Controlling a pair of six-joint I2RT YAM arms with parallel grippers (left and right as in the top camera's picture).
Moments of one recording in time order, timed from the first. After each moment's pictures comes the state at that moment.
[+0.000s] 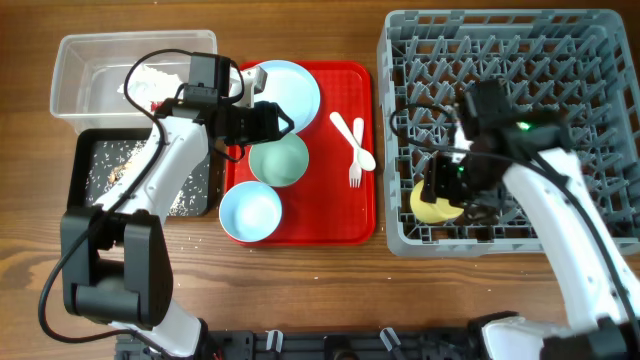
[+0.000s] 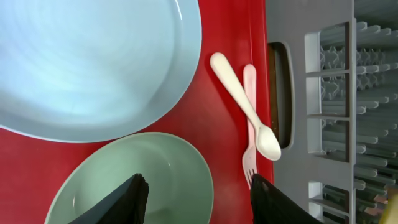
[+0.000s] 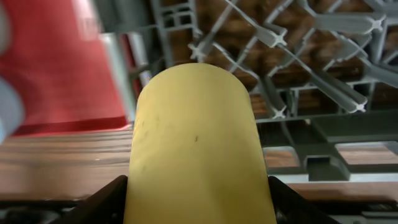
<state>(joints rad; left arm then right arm) -0.16 1.77 1.23 -0.55 0.54 -0.27 0.22 1.46 1.30 -1.40 -0.12 0.38</state>
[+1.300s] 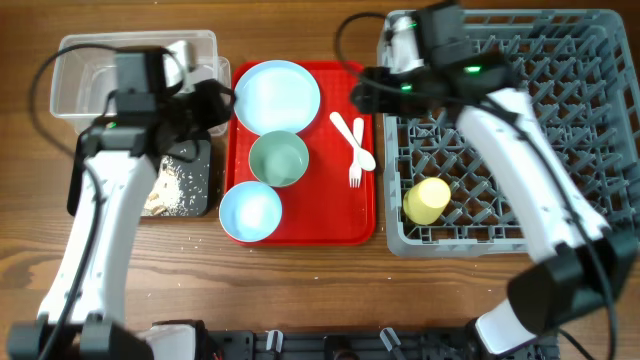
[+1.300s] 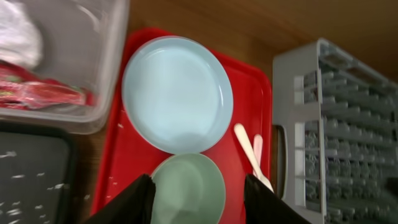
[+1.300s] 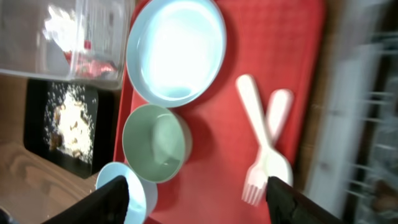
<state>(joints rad) 0.00 1.44 1.24 -0.65 0.34 -0.40 0.37 1.77 1.65 -0.91 -0.32 0.37</state>
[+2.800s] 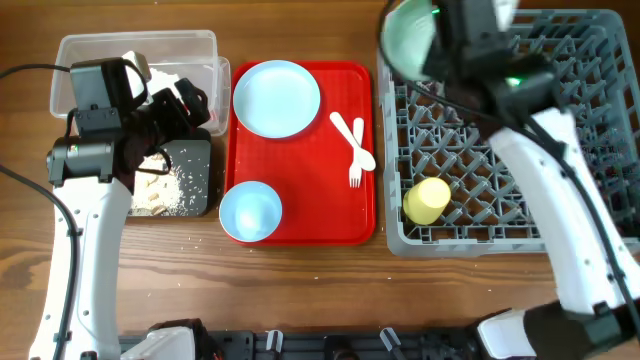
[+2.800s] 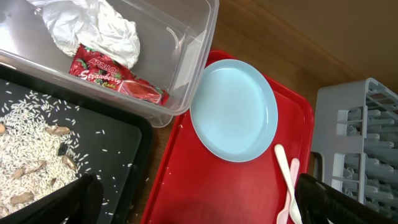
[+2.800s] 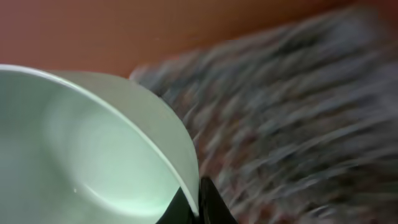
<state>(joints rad) 0.09 1.35 1.25 -0.76 0.20 -0.42 0.35 1.61 1.77 -0.97 0.56 0.51</state>
